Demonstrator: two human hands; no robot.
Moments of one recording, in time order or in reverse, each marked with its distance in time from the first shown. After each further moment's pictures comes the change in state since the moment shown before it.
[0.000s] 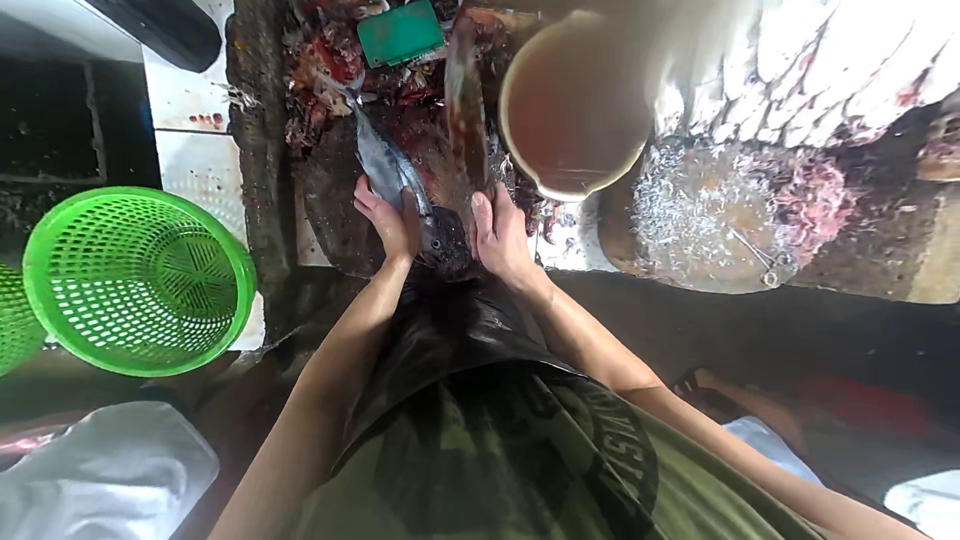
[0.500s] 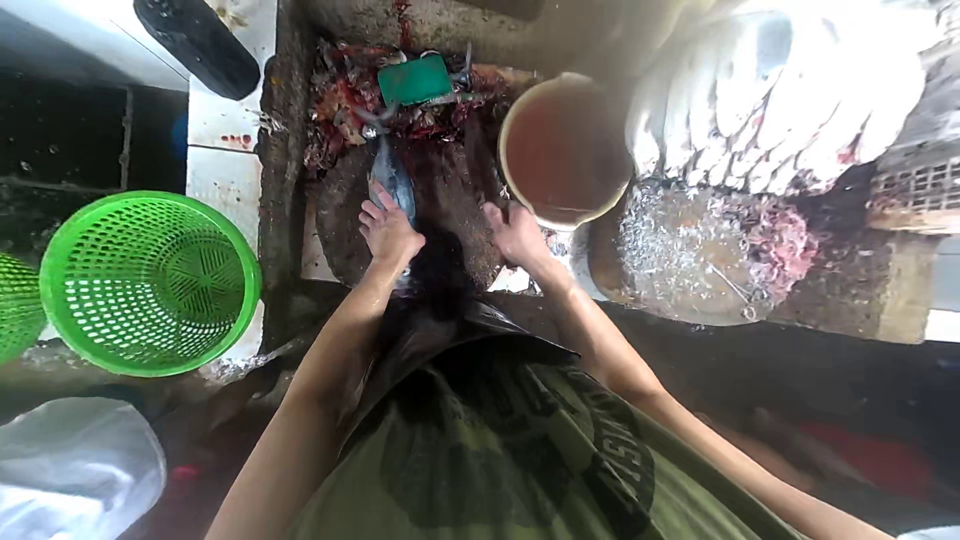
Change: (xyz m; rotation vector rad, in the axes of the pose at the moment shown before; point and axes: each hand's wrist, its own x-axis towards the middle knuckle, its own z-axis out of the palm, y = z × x) left_hand 0.020 0.035 -0.022 0.776 -0.384 -0.047; right_hand 0.043 -0.005 -0.049 -0.307 -0.185 0.358
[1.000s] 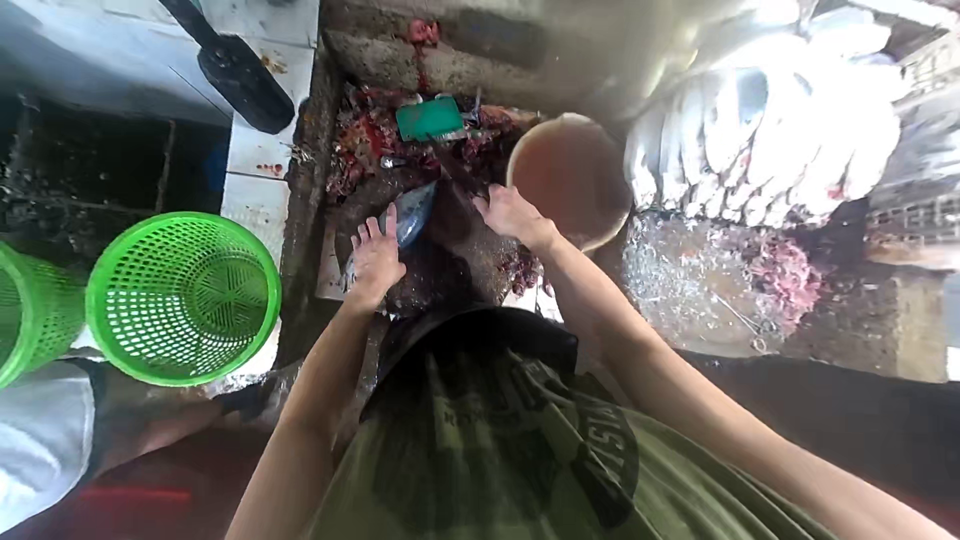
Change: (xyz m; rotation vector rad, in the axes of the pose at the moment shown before) left_hand 0.011 -0.051 -0.025 0.200 0.036 0.281; right_hand 0.083 -0.054 -0.010 -0.526 -0.094 -0.150
